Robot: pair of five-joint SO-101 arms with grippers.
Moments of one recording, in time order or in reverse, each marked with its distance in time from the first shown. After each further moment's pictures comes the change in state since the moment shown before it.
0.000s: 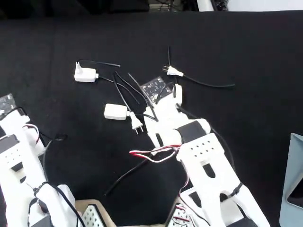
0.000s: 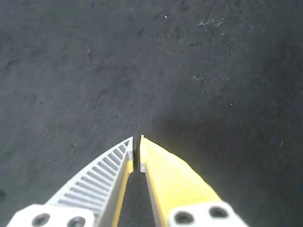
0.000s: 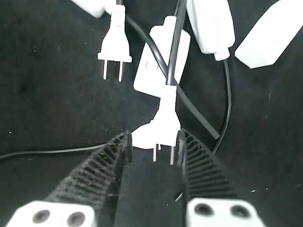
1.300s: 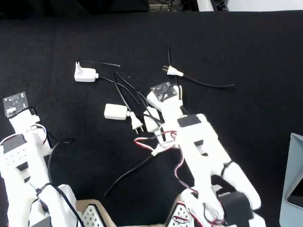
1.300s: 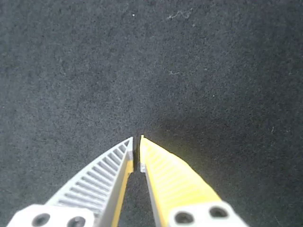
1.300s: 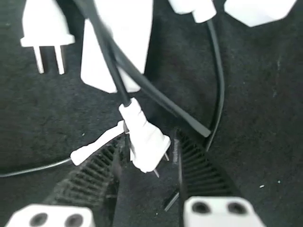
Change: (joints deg) left arm 4.0 -0.5 2.5 -2.0 -3.1; right arm 6.9 17.6 3.1 -11.0 0.0
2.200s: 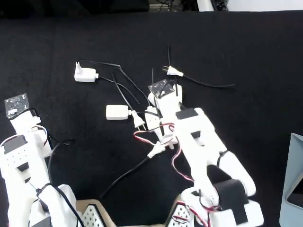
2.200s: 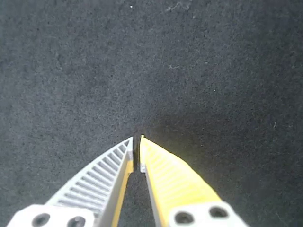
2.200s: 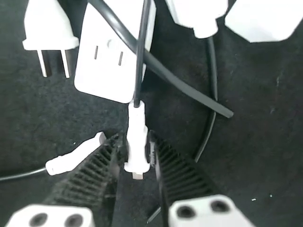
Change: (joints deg) left arm 0.0 0.0 1.0 0.0 -0.2; right arm 0.5 8.3 -4.6 -0.5 3.5
